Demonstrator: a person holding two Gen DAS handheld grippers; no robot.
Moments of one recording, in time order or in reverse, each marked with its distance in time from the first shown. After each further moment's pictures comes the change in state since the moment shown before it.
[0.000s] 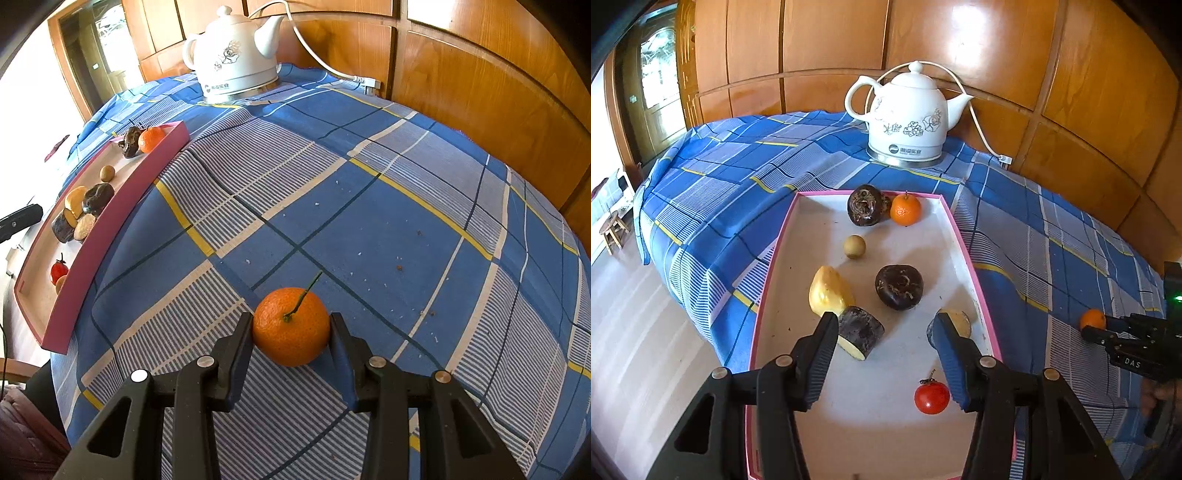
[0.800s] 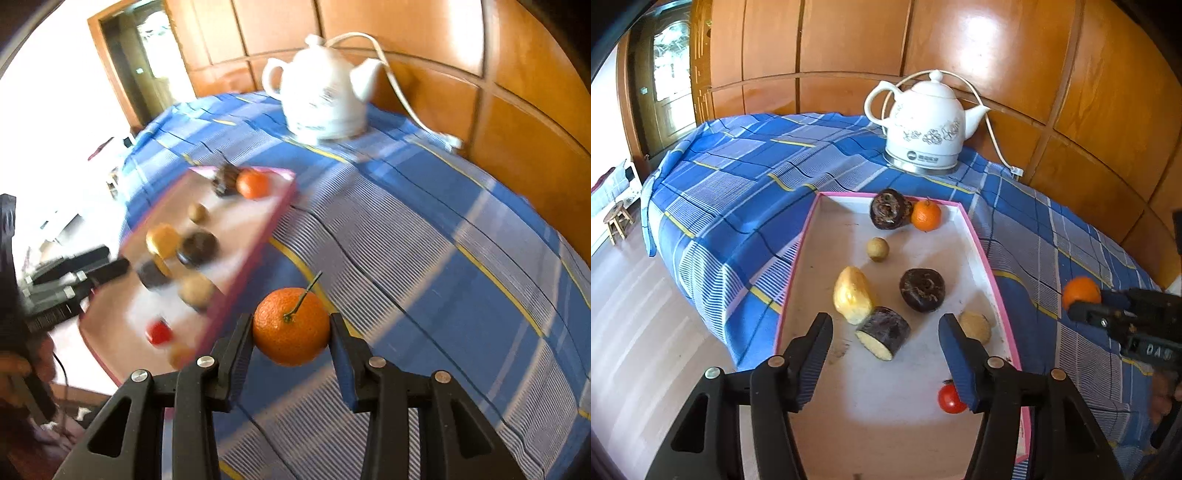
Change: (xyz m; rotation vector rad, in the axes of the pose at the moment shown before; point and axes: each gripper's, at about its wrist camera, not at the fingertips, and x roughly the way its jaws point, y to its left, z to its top) left arm -0.006 0.022 -0.004 -0.052 -0.032 0.012; right arm -0.025 0.107 0.067 -0.083 -0.083 0.172
